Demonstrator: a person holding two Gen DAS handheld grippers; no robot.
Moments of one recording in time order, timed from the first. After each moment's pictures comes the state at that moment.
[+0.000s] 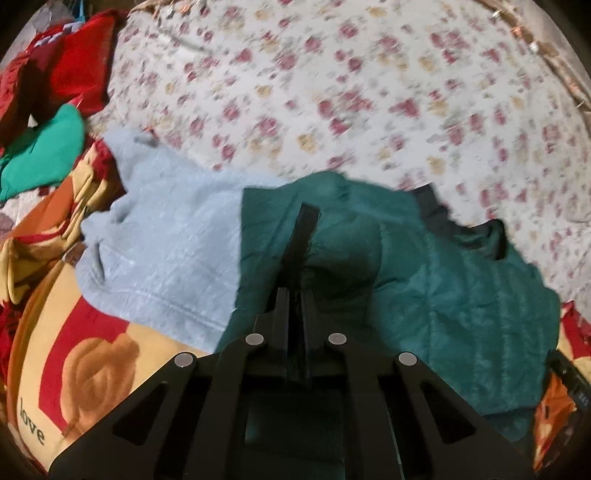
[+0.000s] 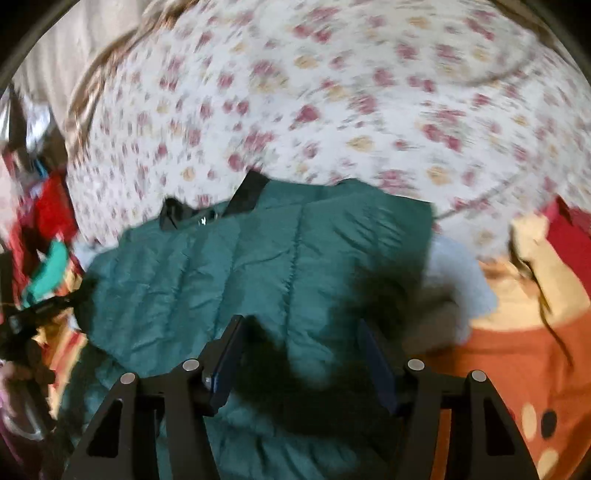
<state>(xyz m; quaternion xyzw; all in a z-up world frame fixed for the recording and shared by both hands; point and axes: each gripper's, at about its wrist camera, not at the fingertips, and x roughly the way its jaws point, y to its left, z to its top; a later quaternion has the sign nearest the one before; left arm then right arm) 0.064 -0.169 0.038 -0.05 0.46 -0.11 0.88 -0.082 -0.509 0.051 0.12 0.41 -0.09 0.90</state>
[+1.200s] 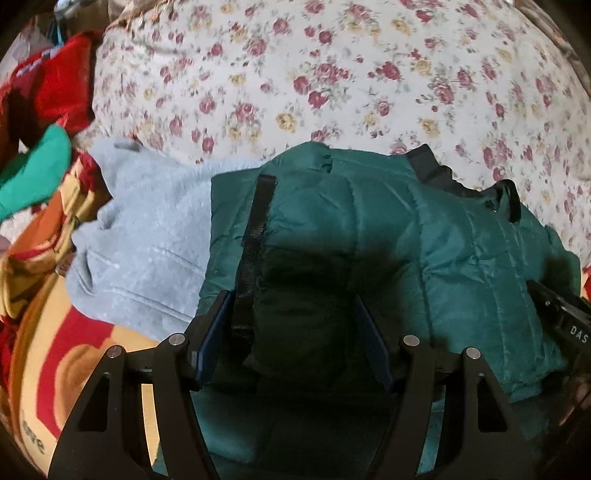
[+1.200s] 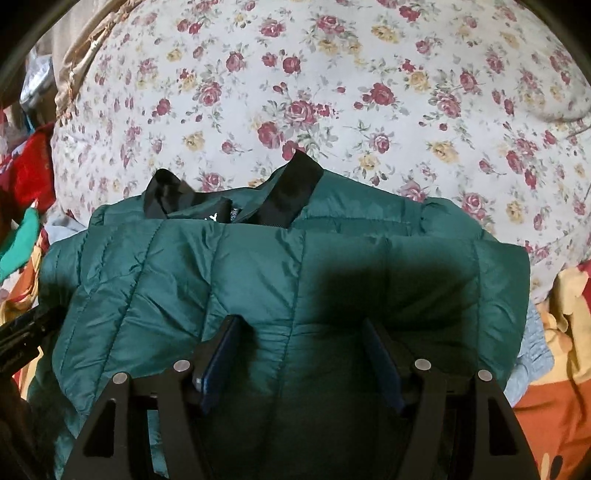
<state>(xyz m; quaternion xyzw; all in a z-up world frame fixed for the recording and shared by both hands) 0.060 -0.195 0.014 0.01 0.45 -0.12 0.88 -0.002 -0.472 0.024 0.06 0.42 -0.10 0.90</state>
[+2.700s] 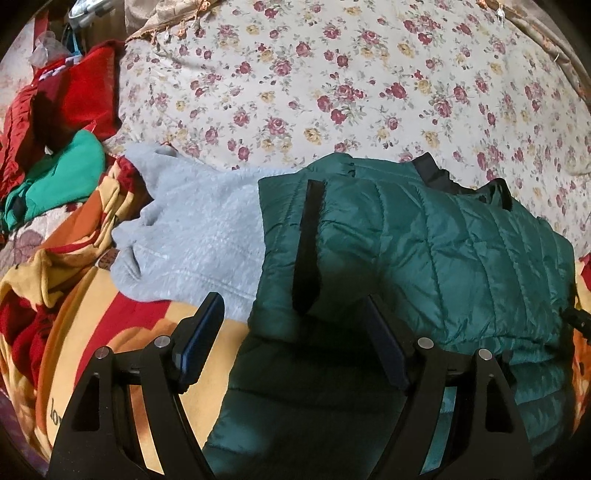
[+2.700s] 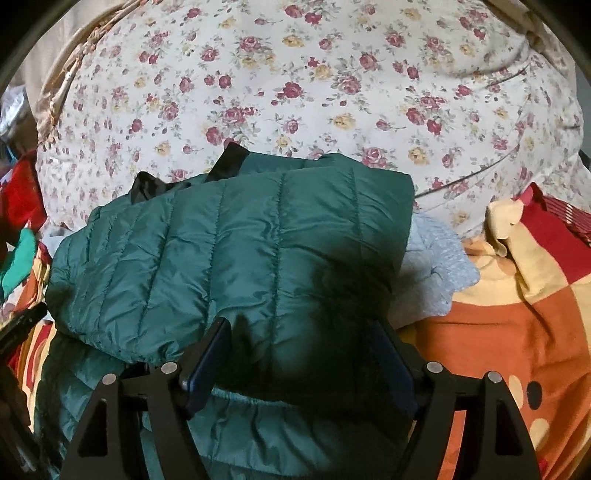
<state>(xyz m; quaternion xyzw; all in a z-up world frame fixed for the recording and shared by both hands) 0.020 -0.155 0.038 0.02 0.43 -0.11 0.89 -0.098 -0.499 0.047 0.11 0.43 -0.16 0.88</state>
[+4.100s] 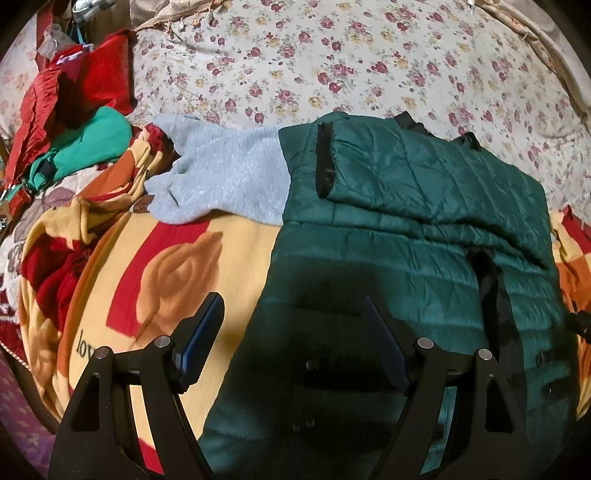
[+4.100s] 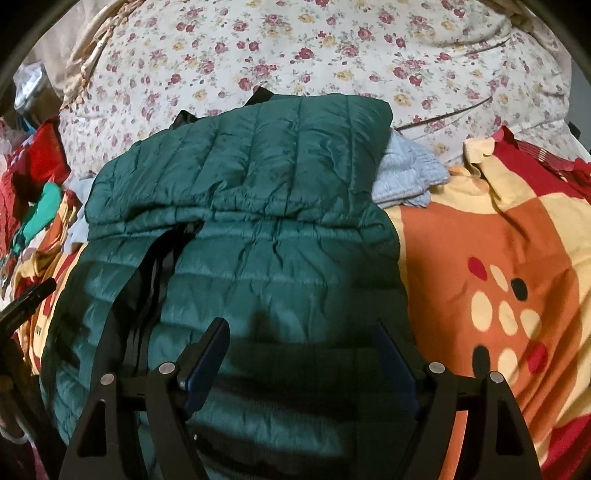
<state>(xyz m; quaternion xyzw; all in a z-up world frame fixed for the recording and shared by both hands) -0.074 -0.103 0.042 0.04 0.46 -0.13 0.88 -0.209 -0.446 0.042 0.11 0.48 -0.13 0.86</state>
